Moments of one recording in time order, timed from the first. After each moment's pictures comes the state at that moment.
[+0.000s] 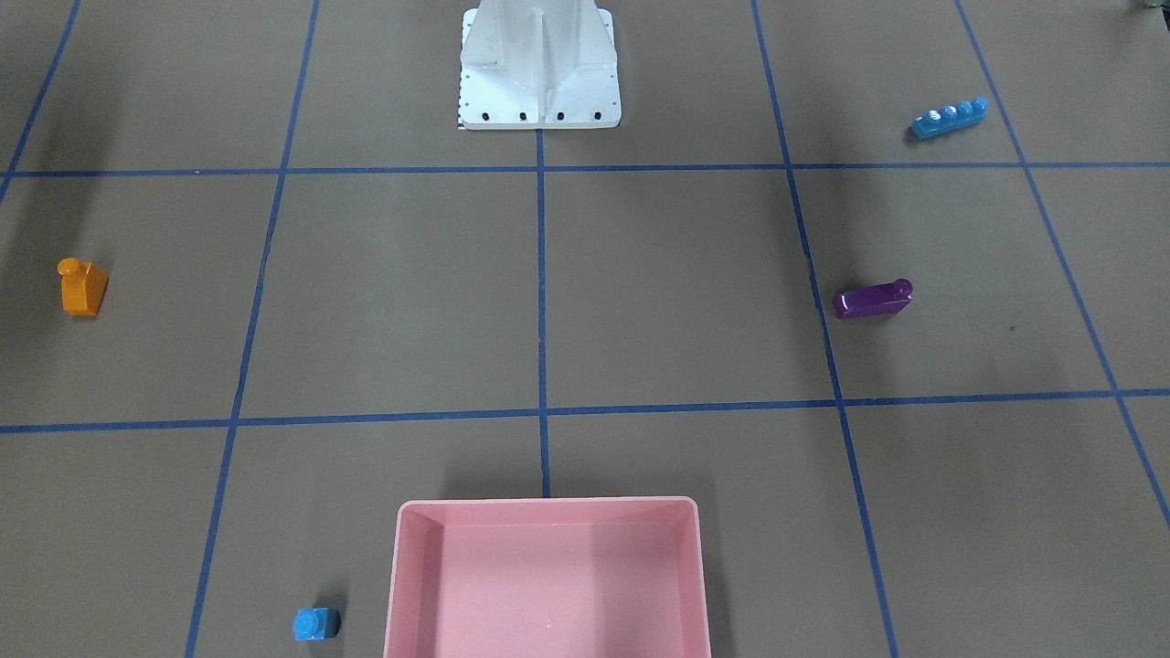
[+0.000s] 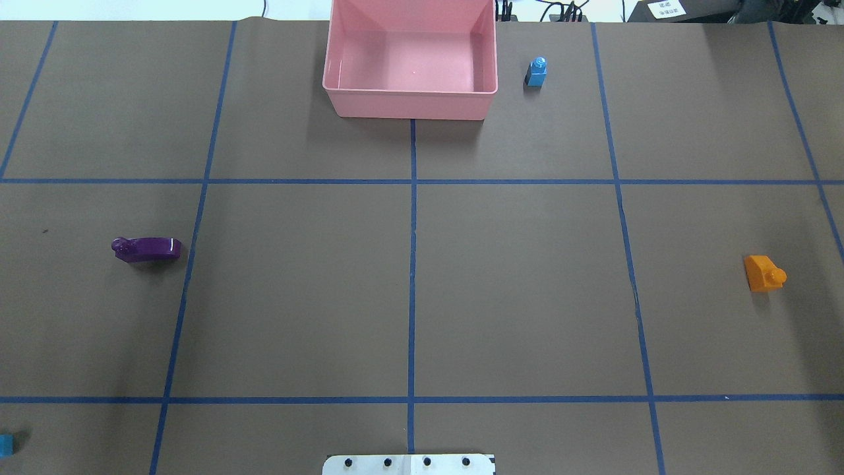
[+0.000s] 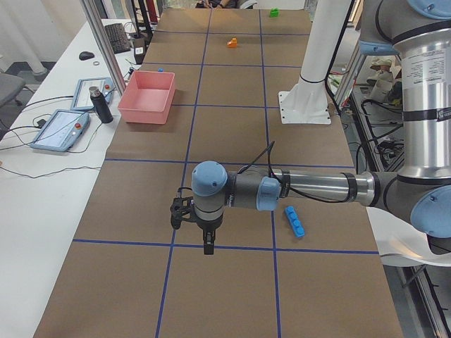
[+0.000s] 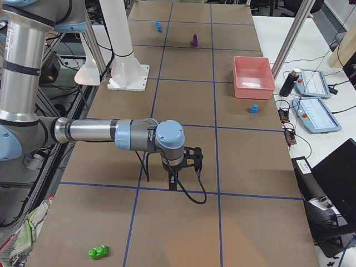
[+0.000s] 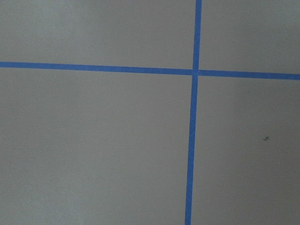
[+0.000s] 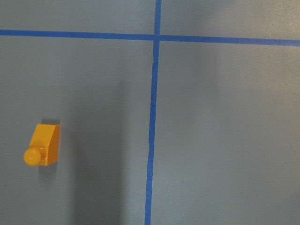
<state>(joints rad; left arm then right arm) -1.58 -1.42 -1.76 -1.62 -2.30 -0.11 1.63 -1.83 1.89 -1.65 2.36 -0.08</state>
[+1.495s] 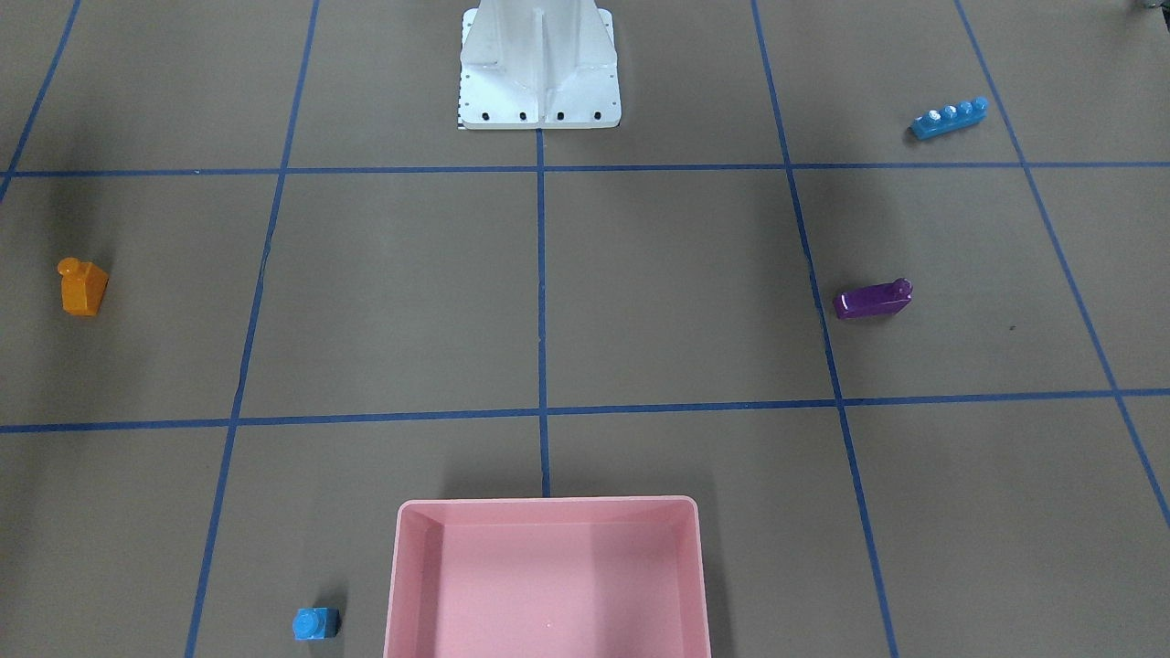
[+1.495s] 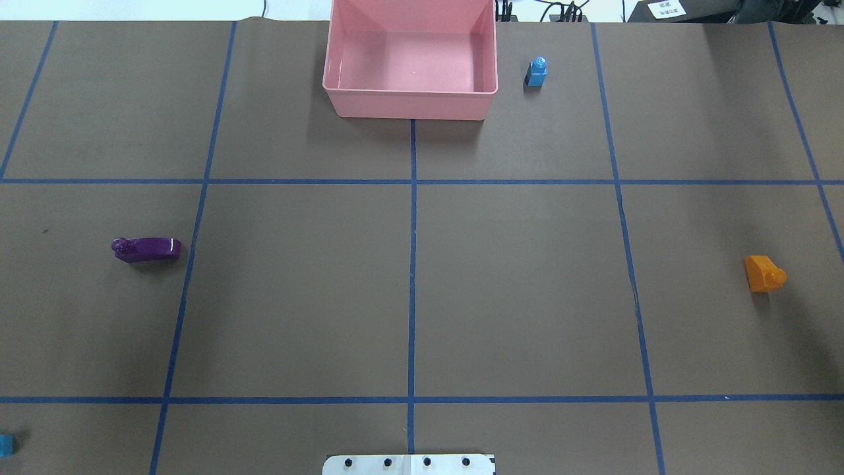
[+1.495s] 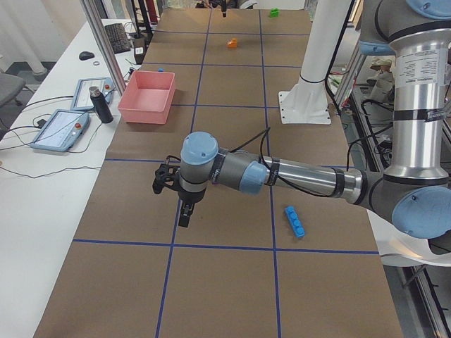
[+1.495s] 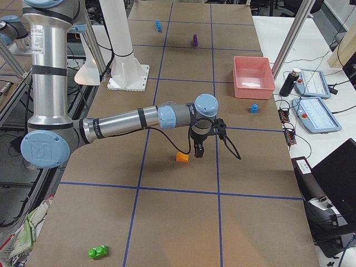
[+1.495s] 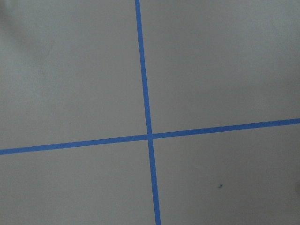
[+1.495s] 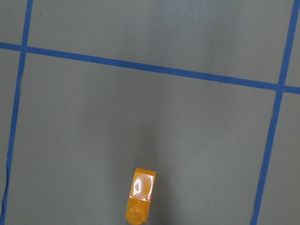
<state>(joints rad) -1.56 -1.50 -1.79 -1.74 -2.31 -0.13 1.32 -1.61 1.86 -1.62 2.40 0.18</state>
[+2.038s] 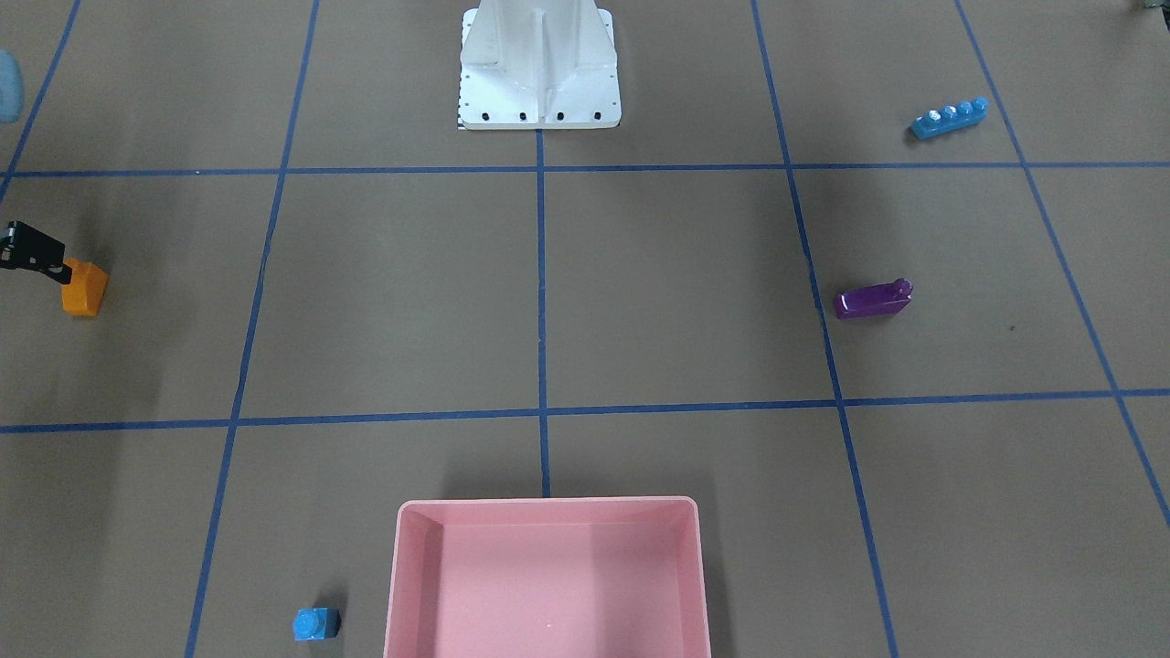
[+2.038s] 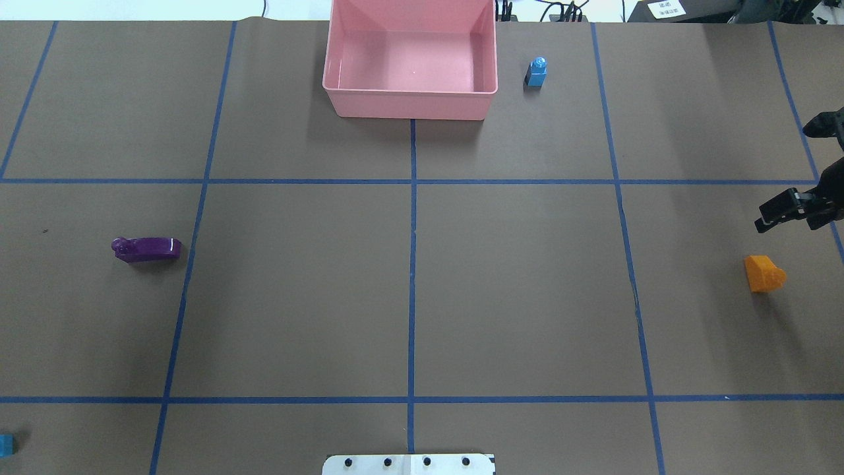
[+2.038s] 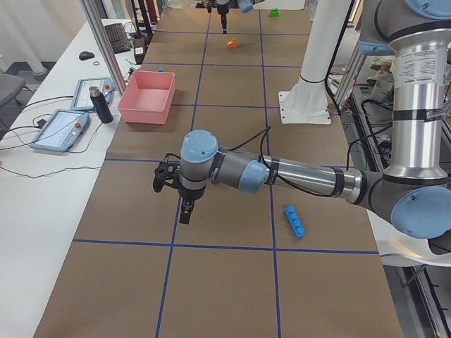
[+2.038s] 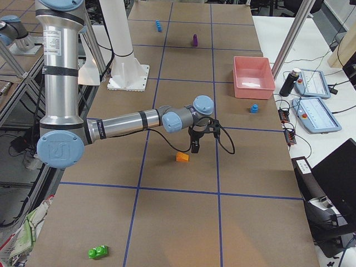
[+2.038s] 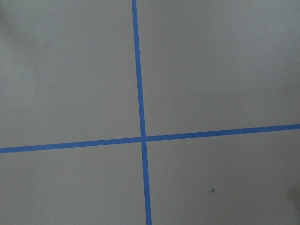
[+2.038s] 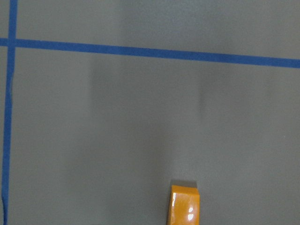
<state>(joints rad) -1.55 -1.50 -1.80 -1.75 -2.33 -0.18 1.13 -1.61 1.77 -1.40 2.32 0.48</state>
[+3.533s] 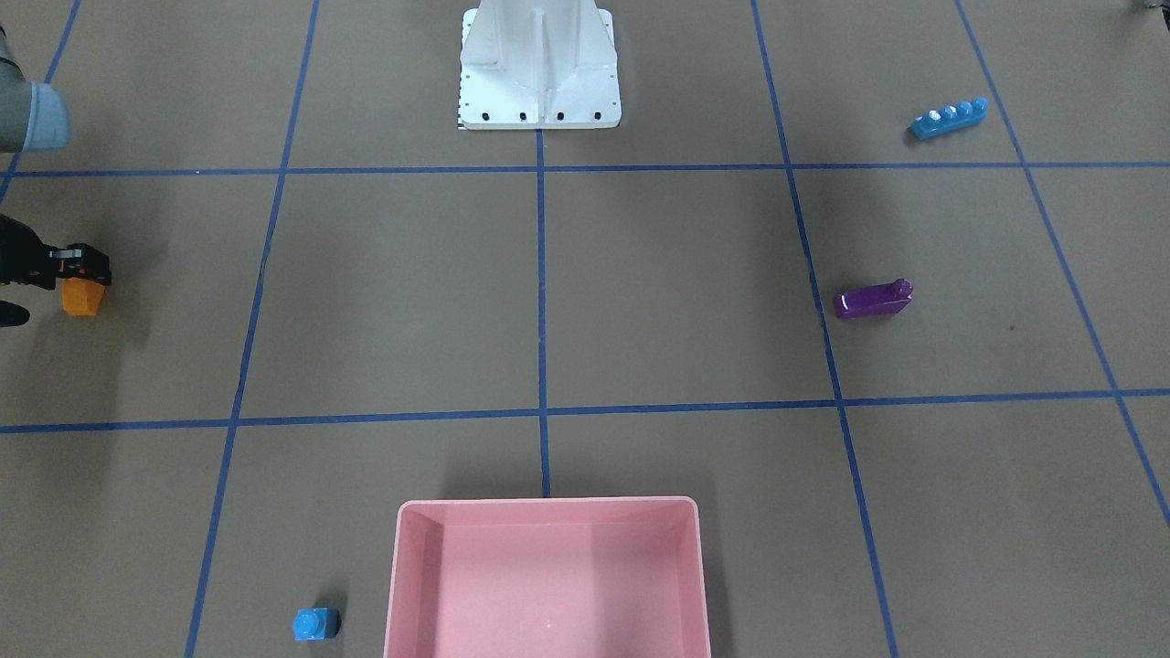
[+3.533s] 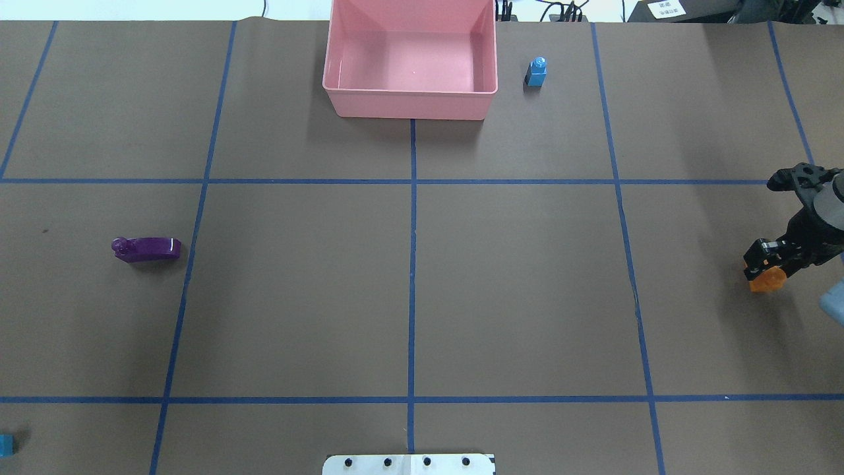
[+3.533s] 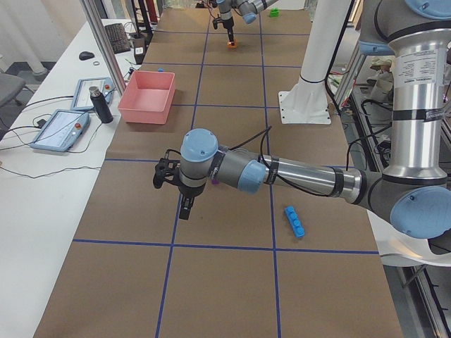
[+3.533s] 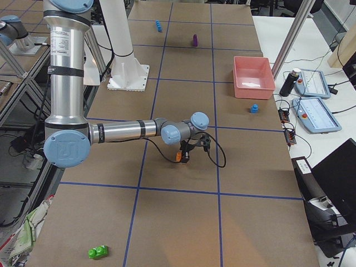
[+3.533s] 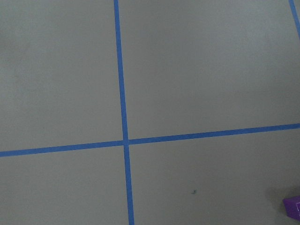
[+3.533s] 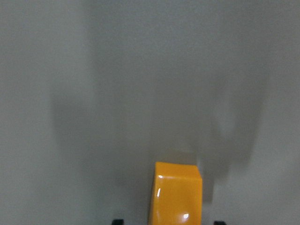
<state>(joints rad) -1.55 -1.51 -1.80 -1.77 -2.37 -0.18 1.02 -1.63 1.65 -1.37 2.33 0.49</state>
